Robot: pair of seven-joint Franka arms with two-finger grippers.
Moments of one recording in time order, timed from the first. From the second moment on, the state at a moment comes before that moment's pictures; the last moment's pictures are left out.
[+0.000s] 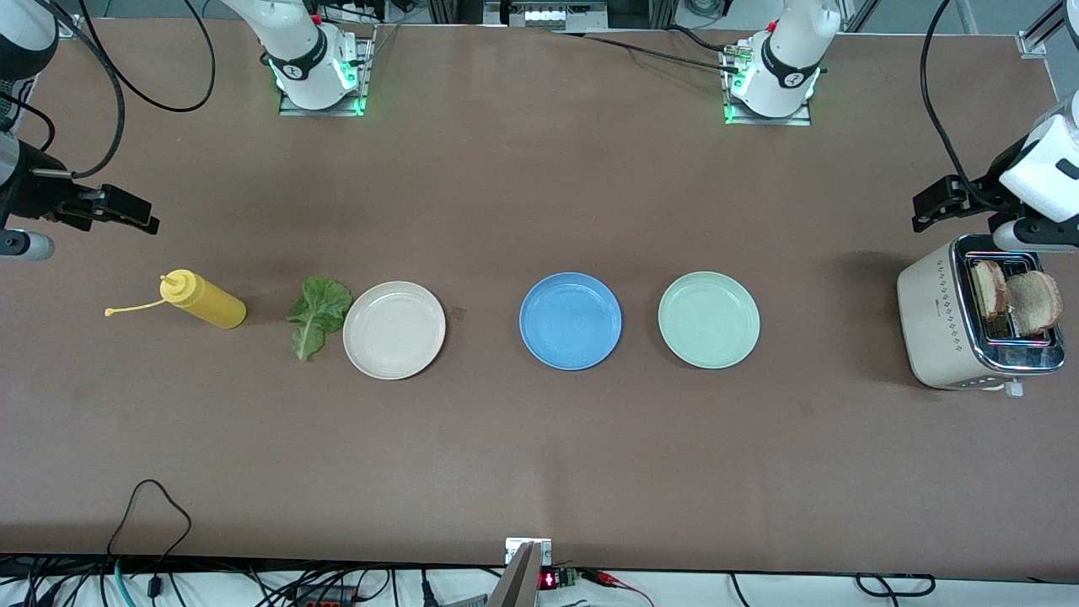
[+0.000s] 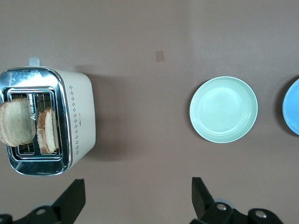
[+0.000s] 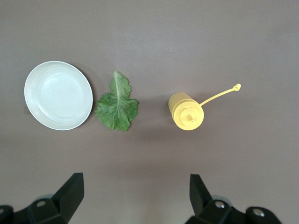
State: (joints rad) left arm -0.04 0.01 0.03 -1.65 0.04 1.62 0.02; right arm 0.04 0.06 -0.09 -1.65 0.03 1.63 0.00
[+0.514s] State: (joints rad) left arm -0.04 0.01 0.03 -1.65 0.03 1.62 0.02; right arm 0.04 0.06 -0.09 -1.65 0.03 1.63 0.00
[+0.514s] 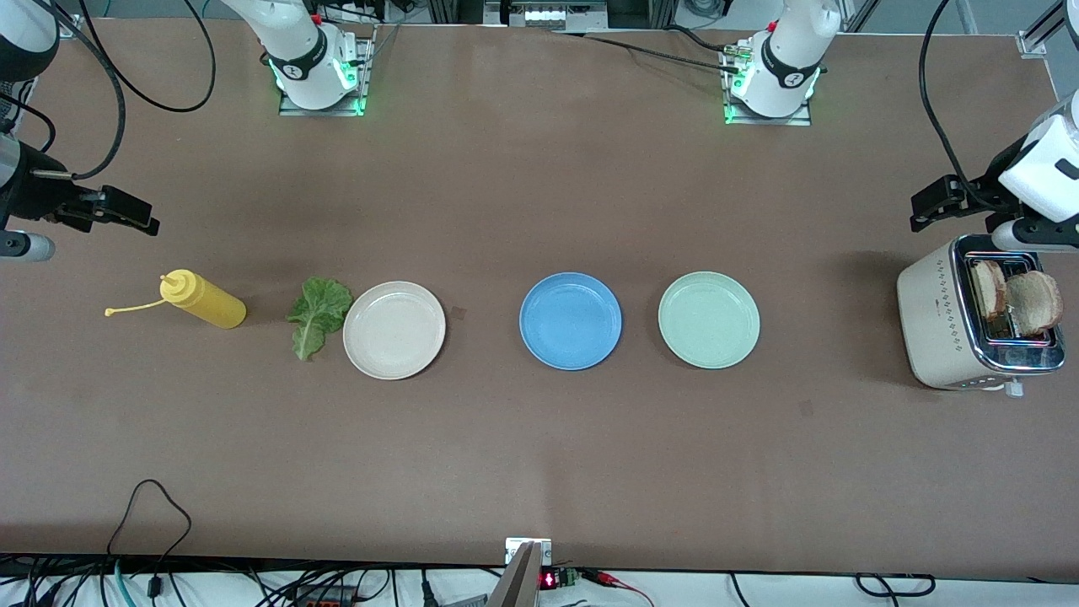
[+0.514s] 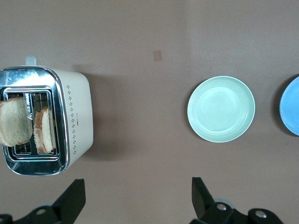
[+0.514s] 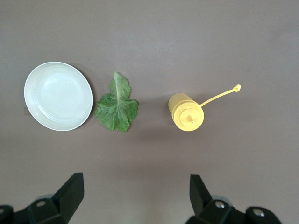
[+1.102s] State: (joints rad) left arm -0.04 0.02 0.03 -1.65 0.03 1.60 0.01; right arm 0.05 0.11 -0.09 -1.65 0.03 1.63 0.00
